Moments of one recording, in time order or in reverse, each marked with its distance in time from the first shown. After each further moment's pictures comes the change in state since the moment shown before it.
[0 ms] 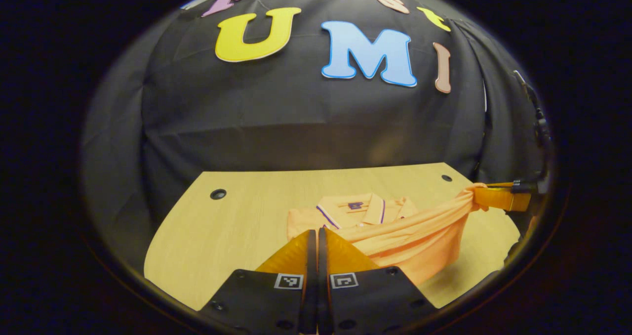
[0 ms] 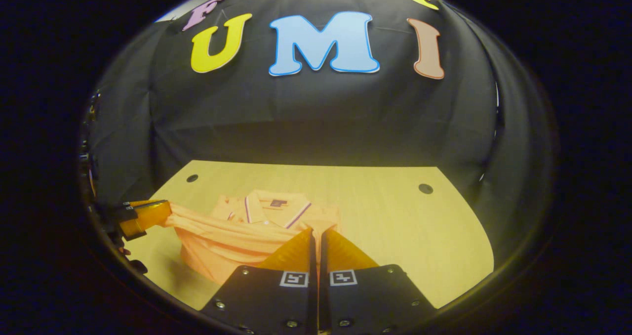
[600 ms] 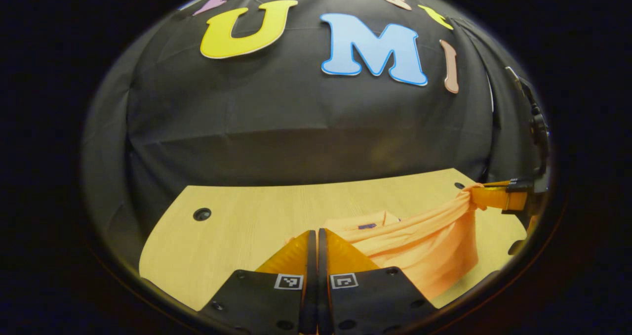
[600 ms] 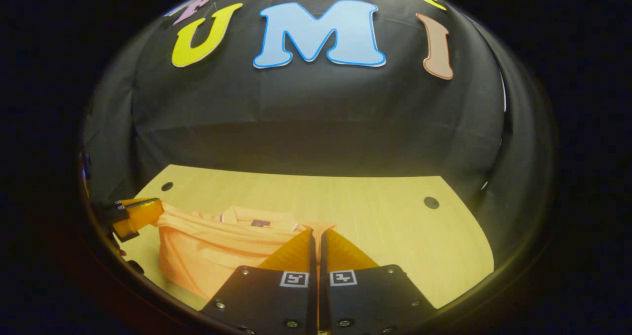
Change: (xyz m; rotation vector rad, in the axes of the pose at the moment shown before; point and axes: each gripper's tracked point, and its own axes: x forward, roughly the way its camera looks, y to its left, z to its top) left arm 0.095 0.011 0.023 0.022 -0.053 -0.019; right arm 0.094 -0.009 0.027 -0.019 0.000 -0.063
